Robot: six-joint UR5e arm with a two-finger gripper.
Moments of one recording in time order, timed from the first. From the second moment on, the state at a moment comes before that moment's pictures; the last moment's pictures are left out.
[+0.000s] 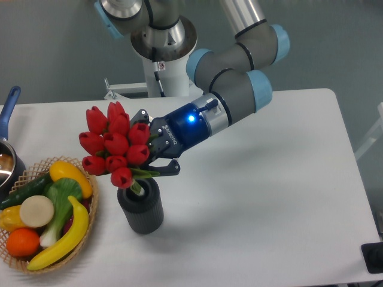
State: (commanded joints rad) arm 2.56 -1.91 -1.80 -0.73 0.00 1.11
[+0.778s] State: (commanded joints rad) arm 2.58 -1.94 -1.87 -0.74 0.02 1.21
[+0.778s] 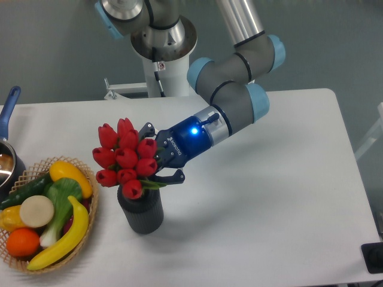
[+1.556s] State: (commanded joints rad) arm 2.58 -1.96 -1.88 -0.74 0.11 1.22
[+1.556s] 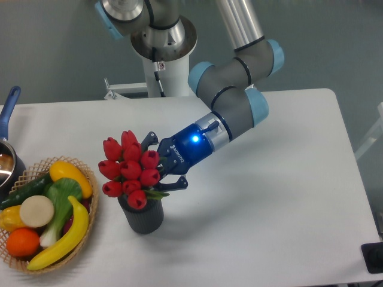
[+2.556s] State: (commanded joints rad) arm 2.58 -1.99 -1.88 -0.74 0.11 1.24
